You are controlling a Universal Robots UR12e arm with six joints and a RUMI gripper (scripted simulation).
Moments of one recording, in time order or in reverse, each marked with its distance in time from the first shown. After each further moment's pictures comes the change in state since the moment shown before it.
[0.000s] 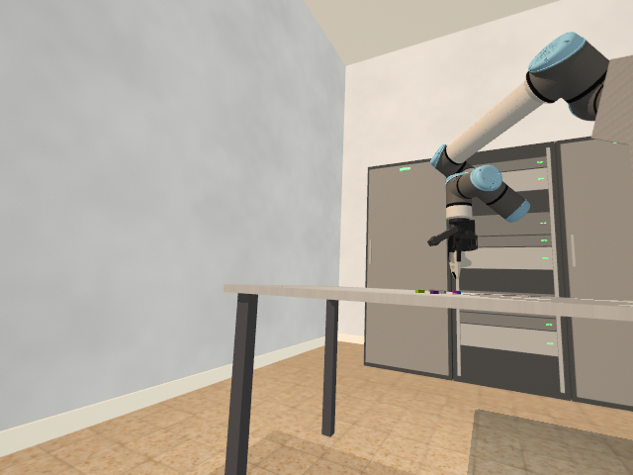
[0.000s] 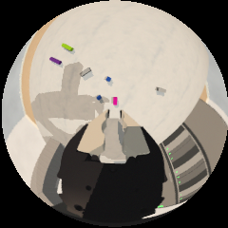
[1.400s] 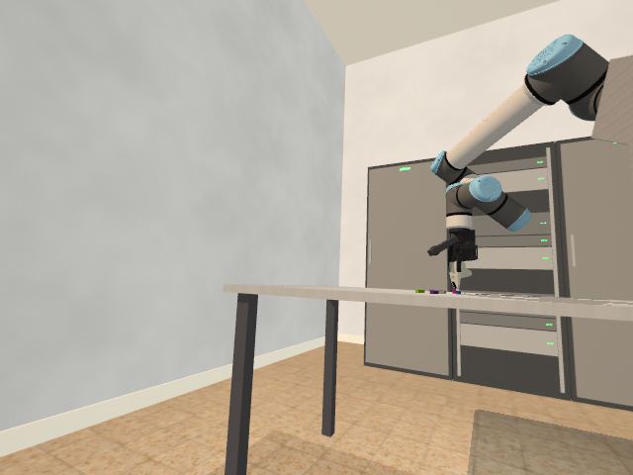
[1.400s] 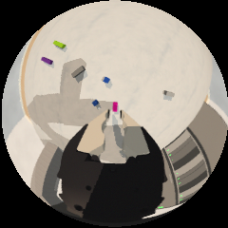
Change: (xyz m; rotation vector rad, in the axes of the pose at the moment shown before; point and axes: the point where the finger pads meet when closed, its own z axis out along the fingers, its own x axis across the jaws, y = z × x) arm 0.000 -0.001 0.037 0.000 0.000 0.000
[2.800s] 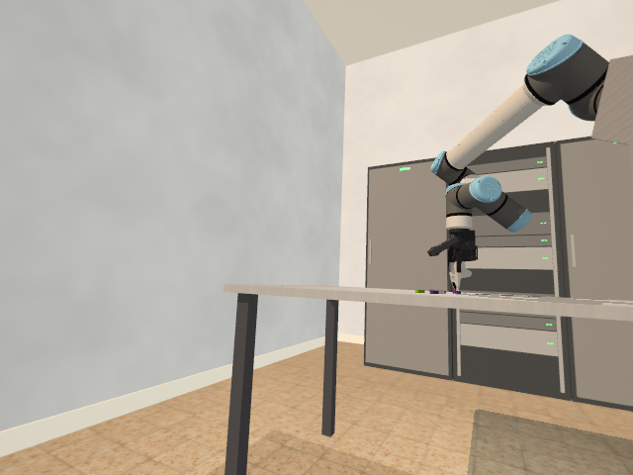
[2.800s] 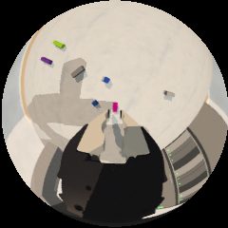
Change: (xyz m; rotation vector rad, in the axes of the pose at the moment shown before) arm 0.000 0.000 0.002 0.000 0.000 0.000
